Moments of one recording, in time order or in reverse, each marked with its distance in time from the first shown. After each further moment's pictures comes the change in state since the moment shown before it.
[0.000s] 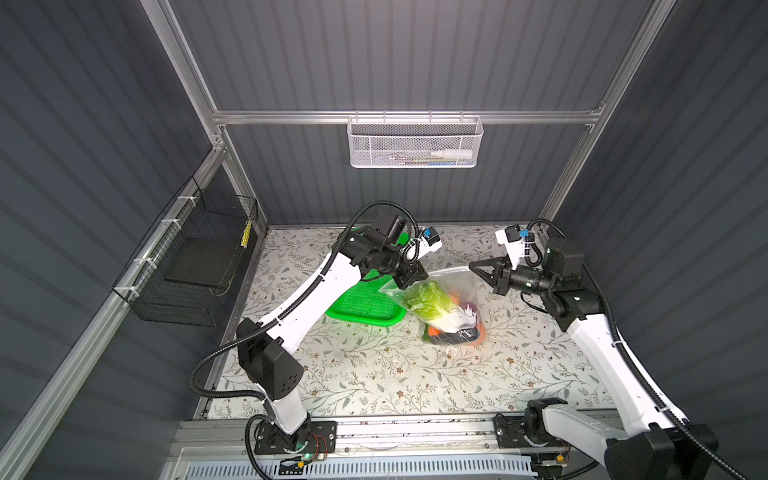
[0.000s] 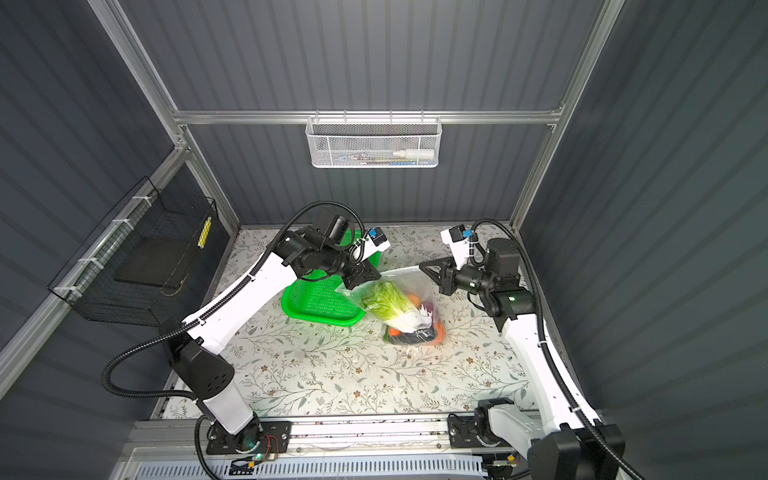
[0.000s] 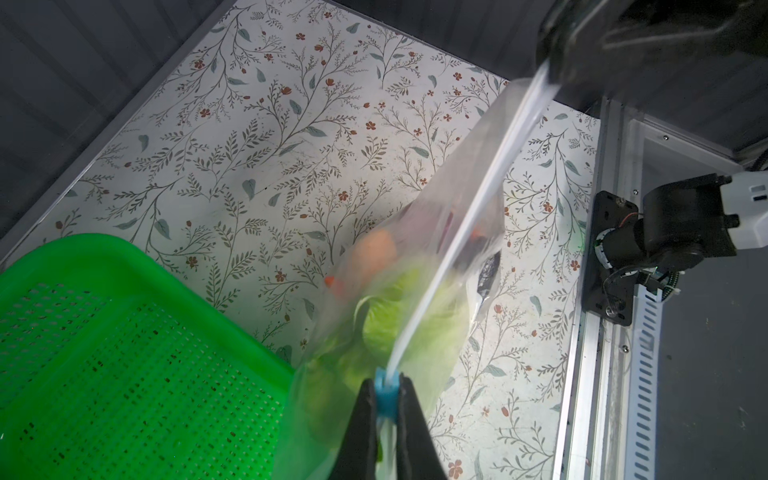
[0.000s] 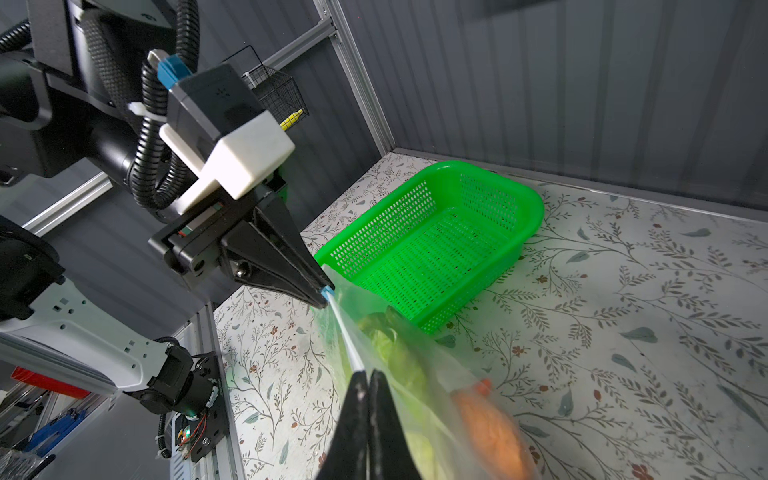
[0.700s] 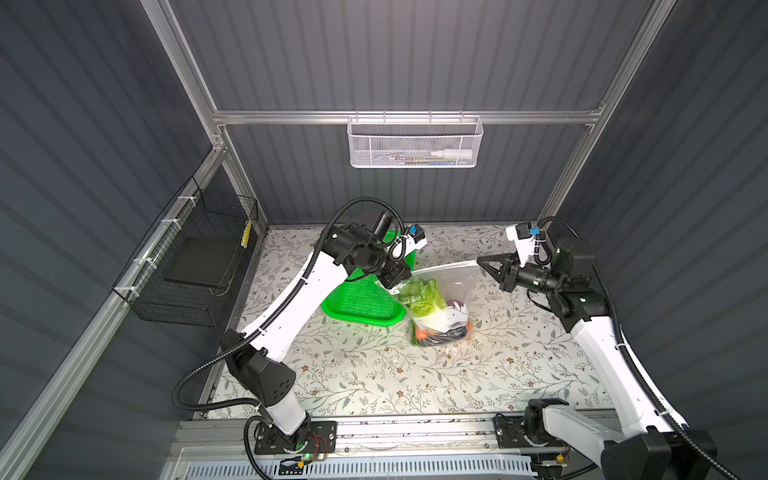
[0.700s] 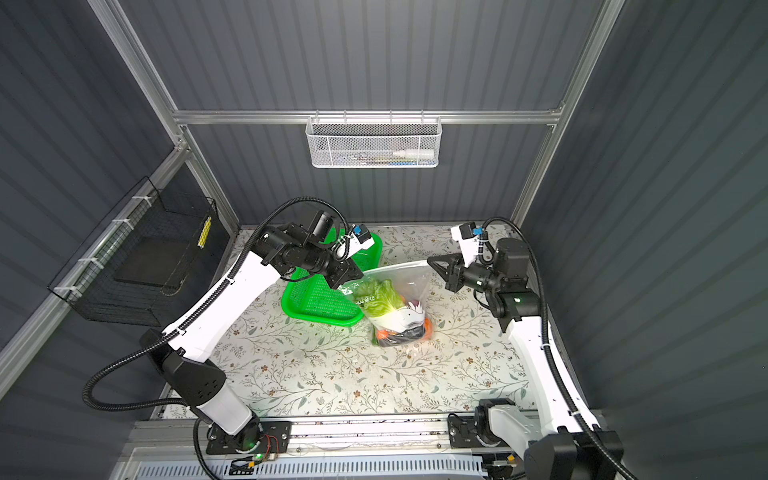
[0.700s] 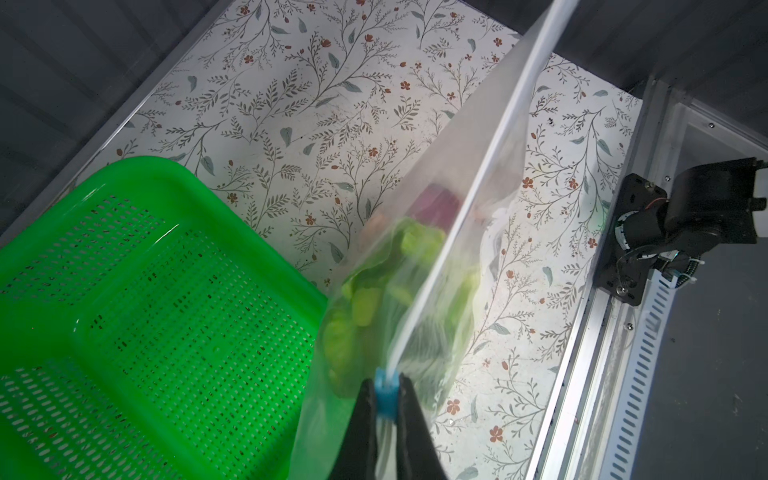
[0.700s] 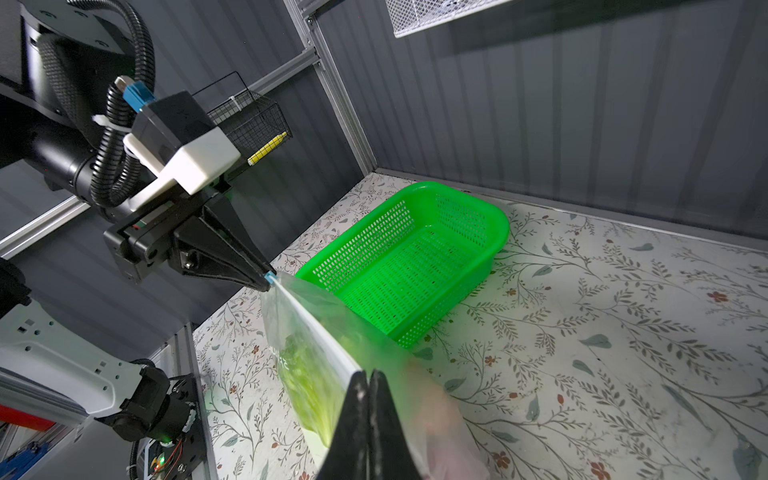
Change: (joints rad) left arm 0.032 -0.052 0.060 -0.184 -0.100 -0.015; right arm -0.065 -0.017 -0.007 0.046 0.000 0.007
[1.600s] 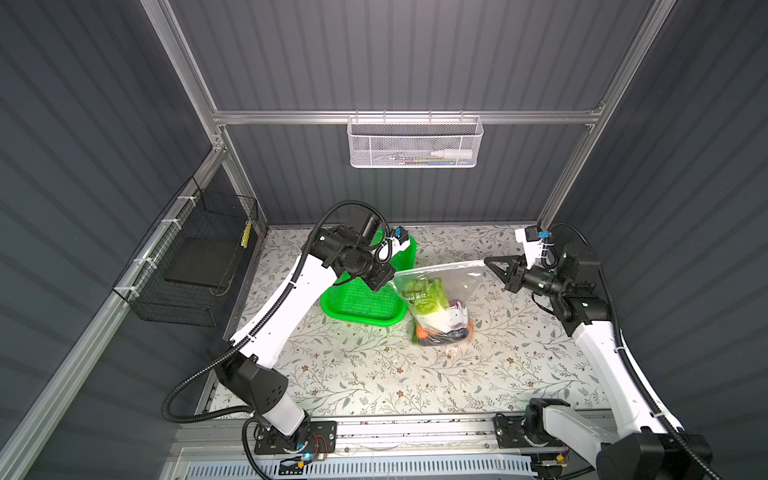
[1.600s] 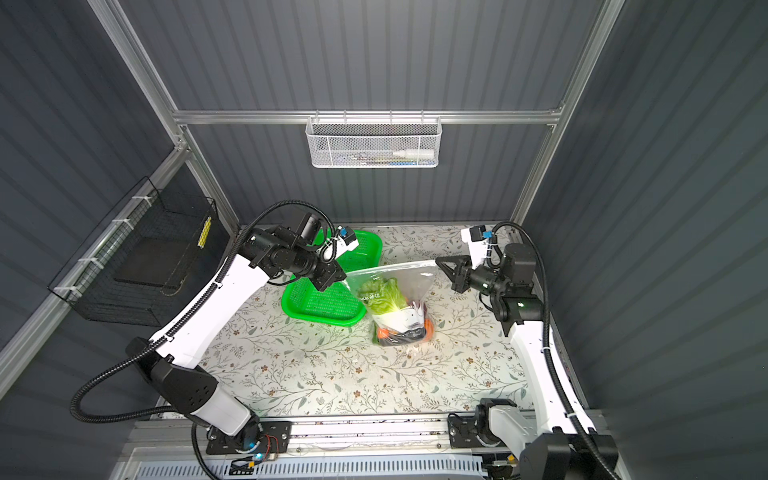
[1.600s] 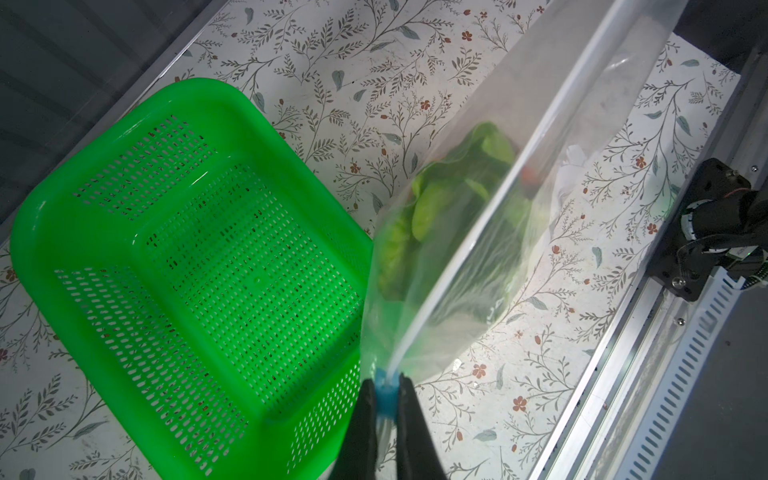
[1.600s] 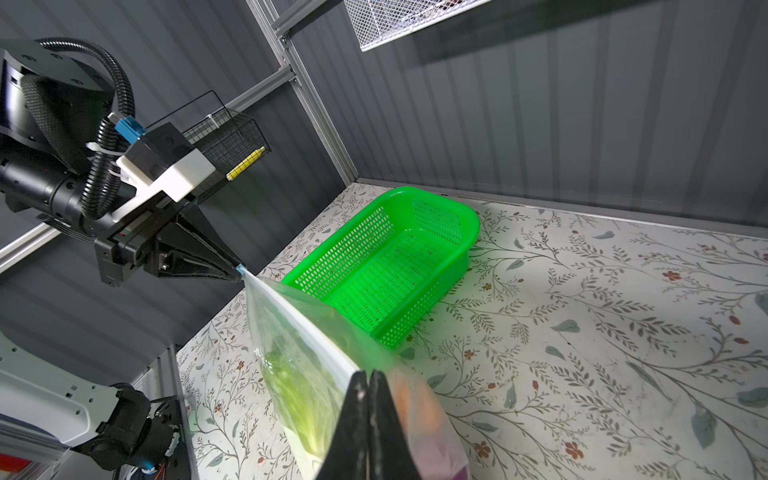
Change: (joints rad) left arm 0.057 -0.062 -0.069 -0.041 -0.099 -0.015; right arm -0.068 -0.016 -0.068 0.066 -0.005 0.039
